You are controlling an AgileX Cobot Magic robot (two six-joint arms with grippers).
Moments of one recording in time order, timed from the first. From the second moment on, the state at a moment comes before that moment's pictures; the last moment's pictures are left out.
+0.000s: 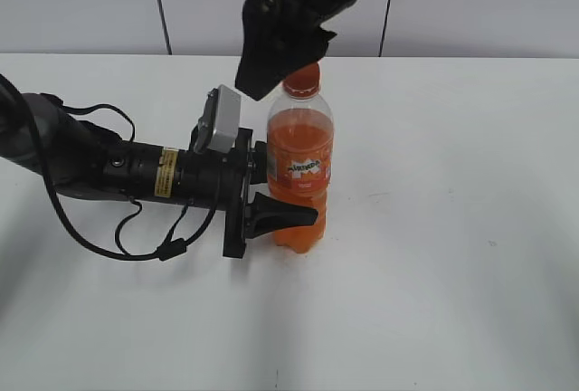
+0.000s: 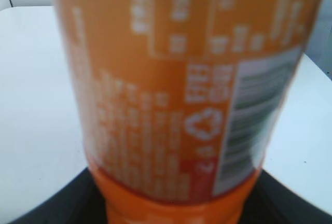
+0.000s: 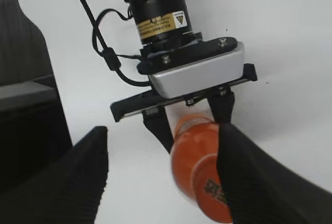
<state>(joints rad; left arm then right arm) -0.34 2.27 -1.11 1.41 -1.17 -0.48 0.67 1.85 -1.80 0.33 1.23 -0.78</state>
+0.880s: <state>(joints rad) -0.34 2.27 -1.11 1.41 -1.17 -0.49 0.67 1.72 -1.80 0.13 1.23 0.36</state>
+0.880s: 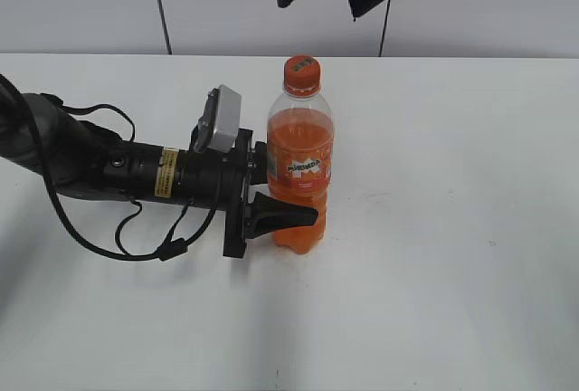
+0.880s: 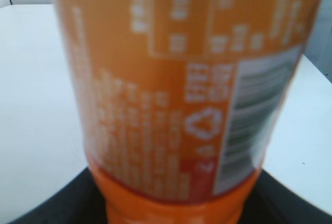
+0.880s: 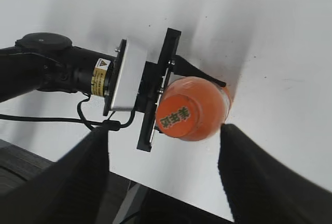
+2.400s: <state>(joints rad) -0.34 2.27 -1.11 1.40 -1.17 -0.50 0.70 1.87 -1.80 0.09 1.23 0.51</state>
